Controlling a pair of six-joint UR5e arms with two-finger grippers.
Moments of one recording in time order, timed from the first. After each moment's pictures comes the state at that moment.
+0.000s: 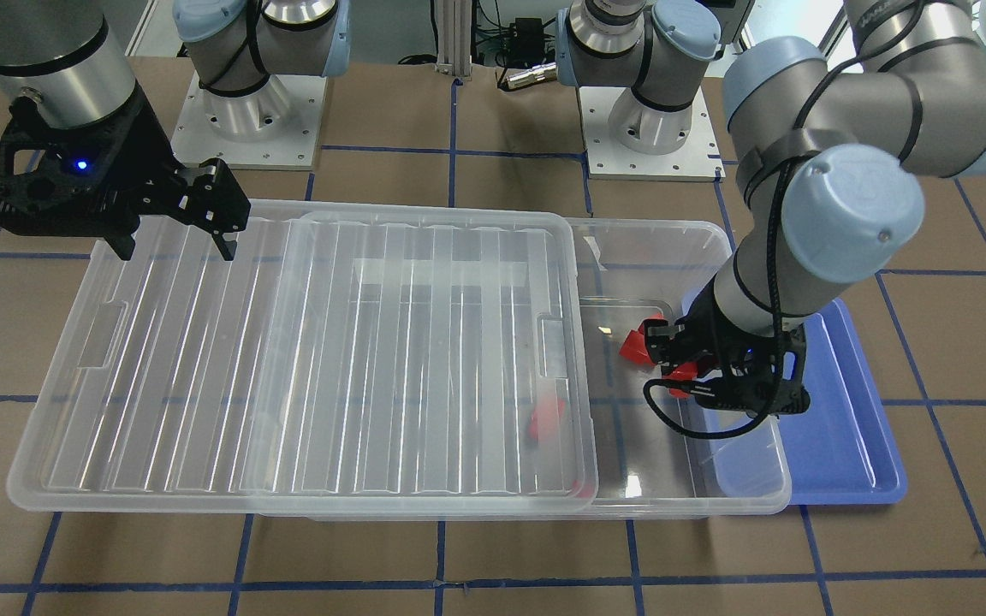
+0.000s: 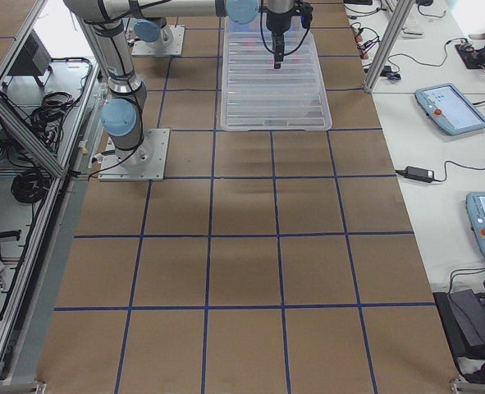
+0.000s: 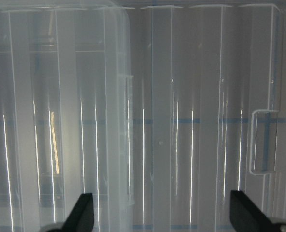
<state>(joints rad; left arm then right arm) -1.53 -1.89 -1.40 -1.52 1.59 0.09 1.56 -1.49 1.46 -1.59 -1.56 -0.01</state>
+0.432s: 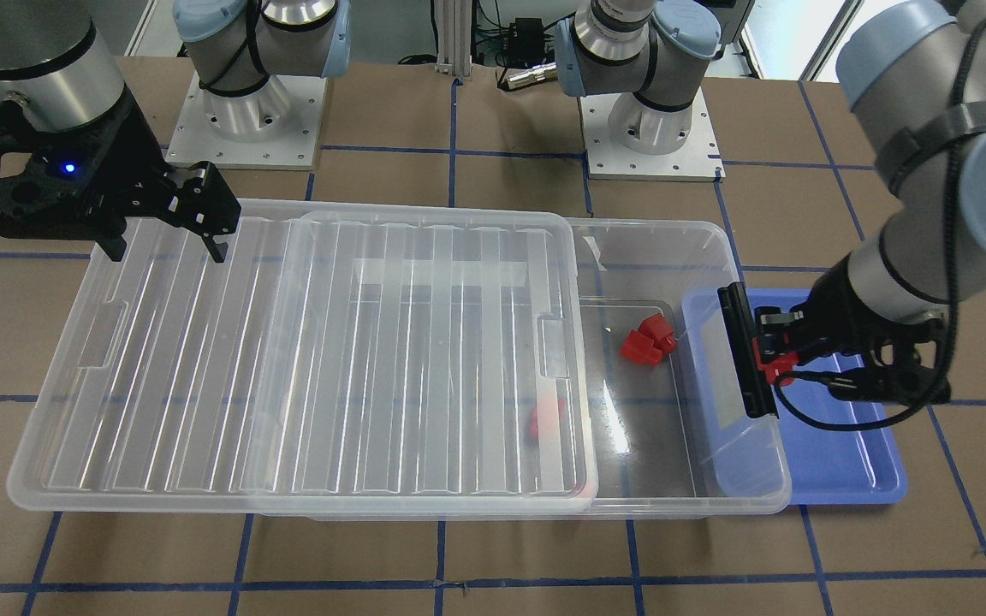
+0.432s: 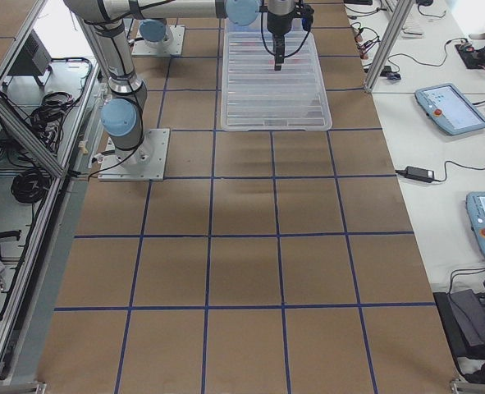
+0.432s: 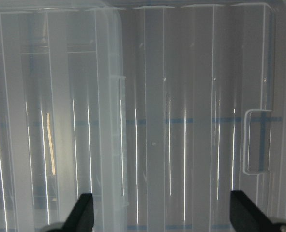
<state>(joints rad) -1.35 -1.88 -1.37 -1.58 1.61 0.28 1.54 -1.49 1.46 -1.59 -1.56 -0.01</state>
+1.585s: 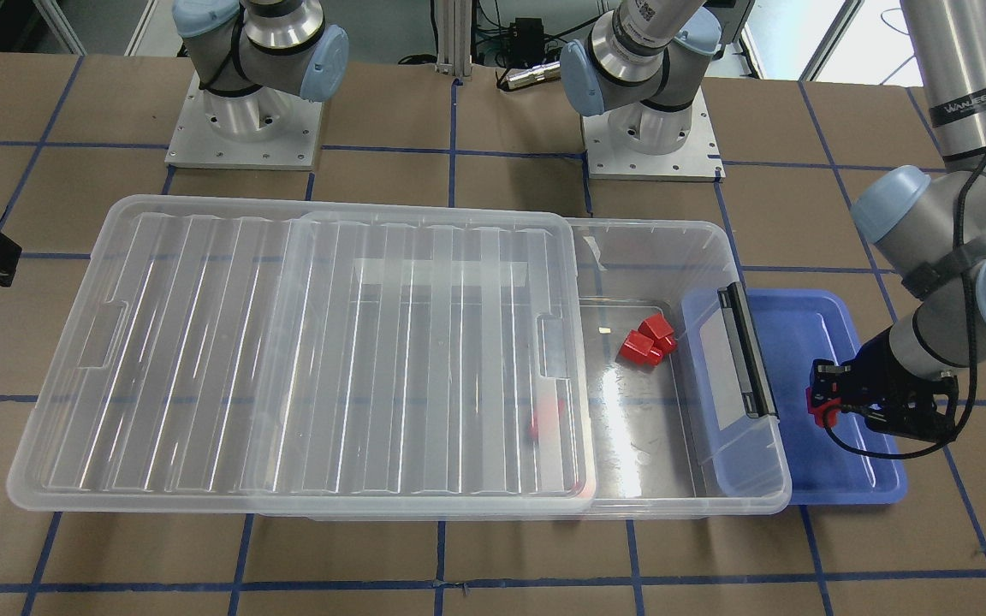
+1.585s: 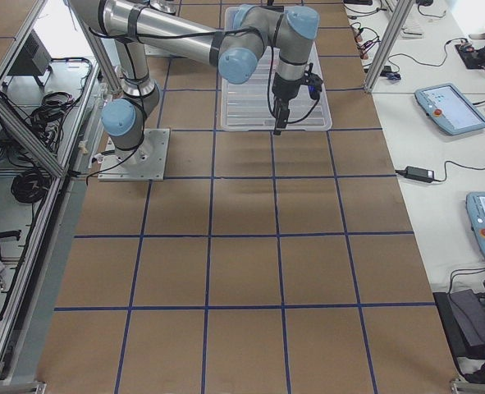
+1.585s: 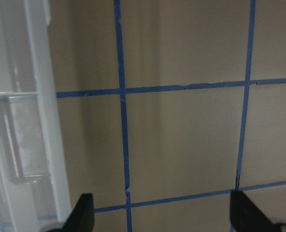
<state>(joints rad) -1.13 -1.97 -1.73 -1.05 1.59 0.63 1.20 -1.42 1.56 -1.64 -1.77 -0.33</state>
